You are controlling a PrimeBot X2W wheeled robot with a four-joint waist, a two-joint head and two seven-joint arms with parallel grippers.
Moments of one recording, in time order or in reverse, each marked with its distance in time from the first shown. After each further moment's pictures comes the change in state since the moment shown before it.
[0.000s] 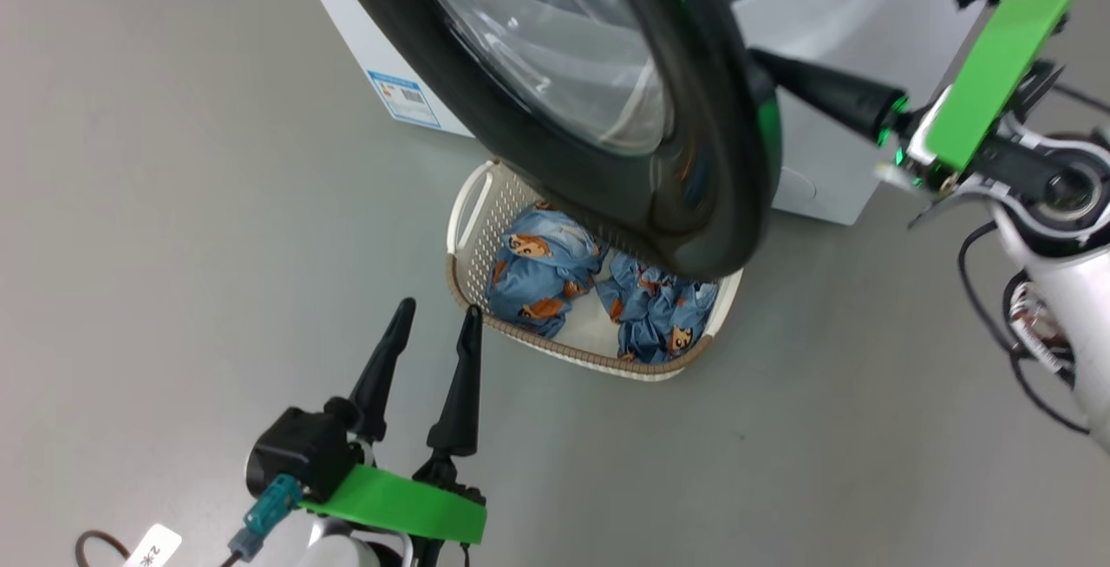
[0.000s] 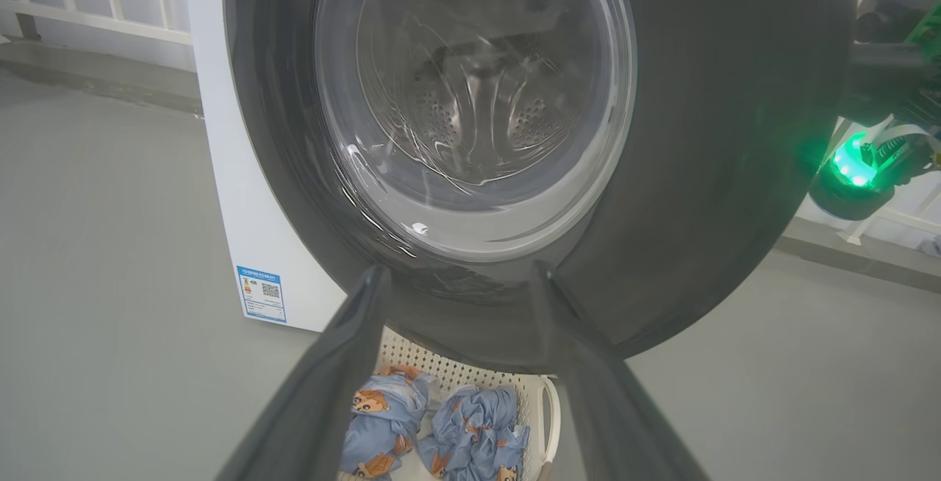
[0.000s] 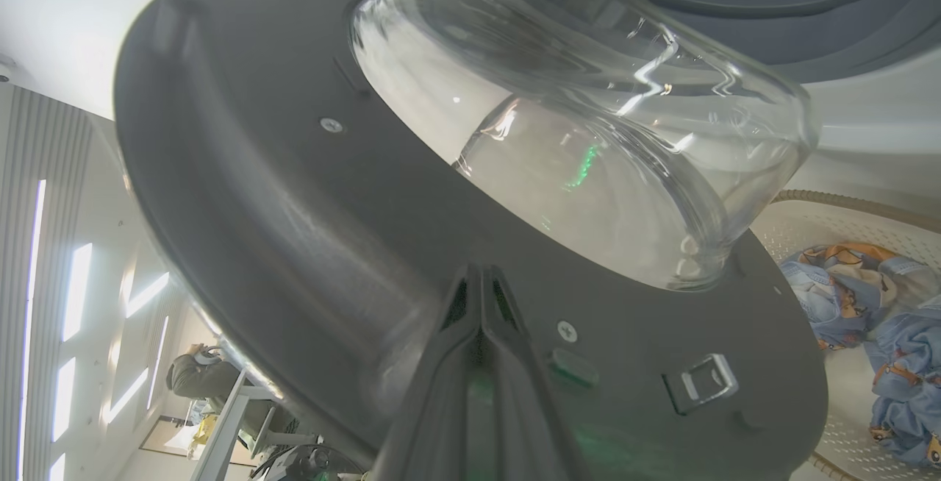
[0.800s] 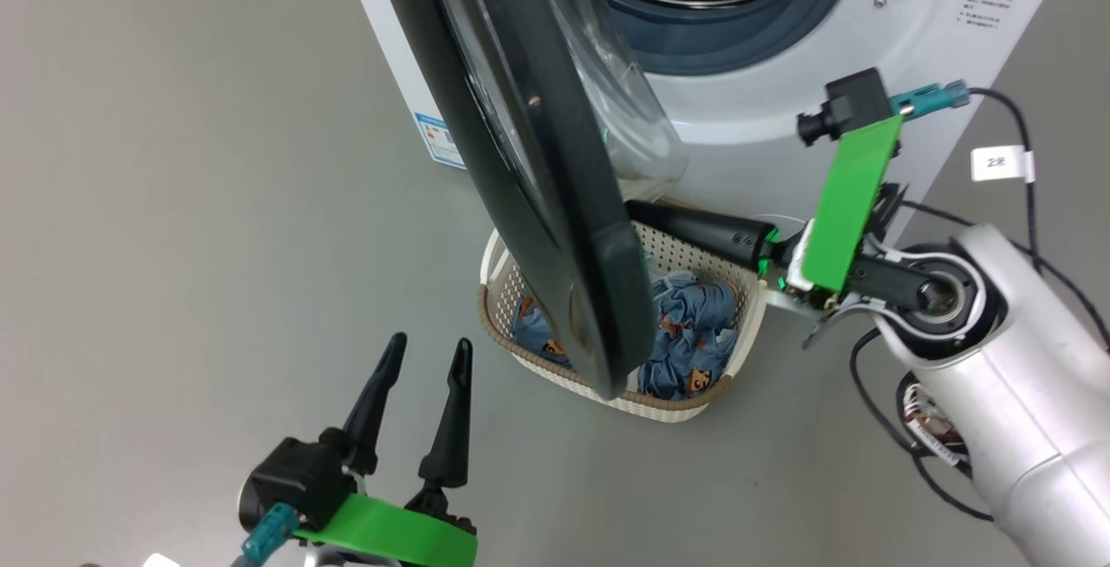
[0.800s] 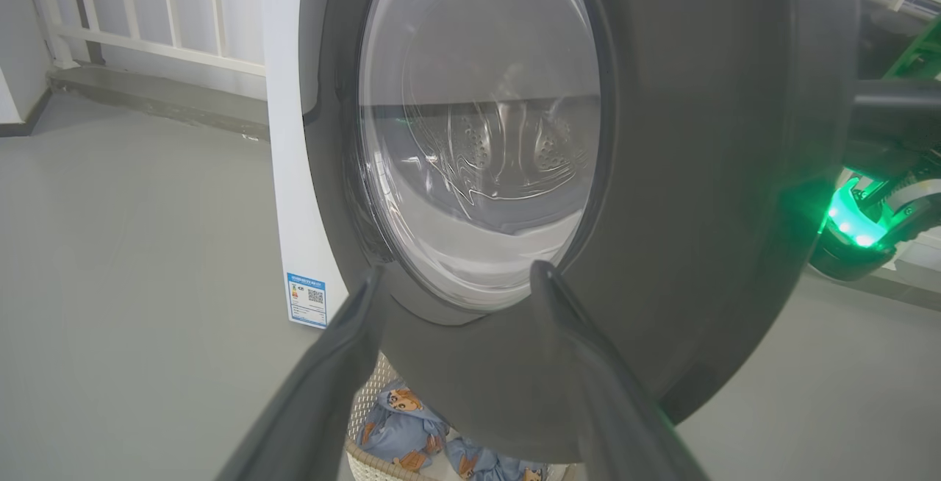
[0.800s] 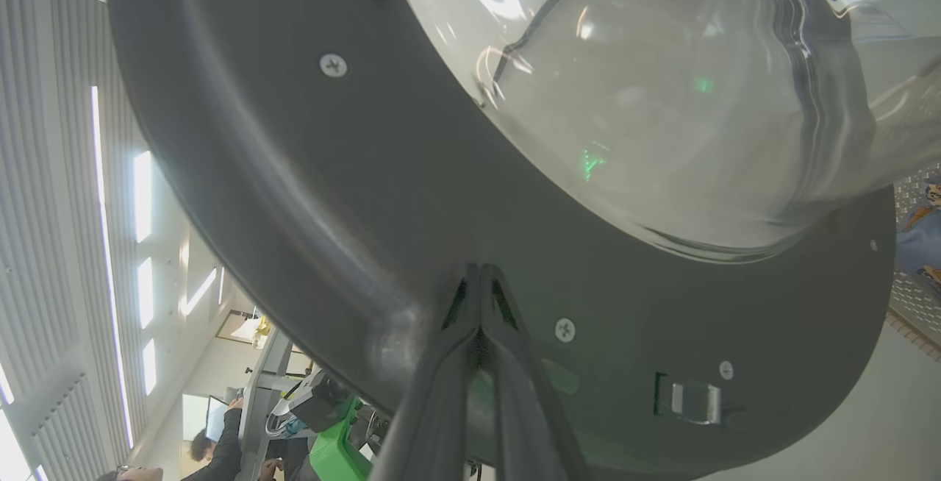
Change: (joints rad) left arm 0.061 0.003 0.027 0.008 0.026 -0.009 0.000; right arm 0.150 0.121 0.065 -0.051 0.000 0.000 0.063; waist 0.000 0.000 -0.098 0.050
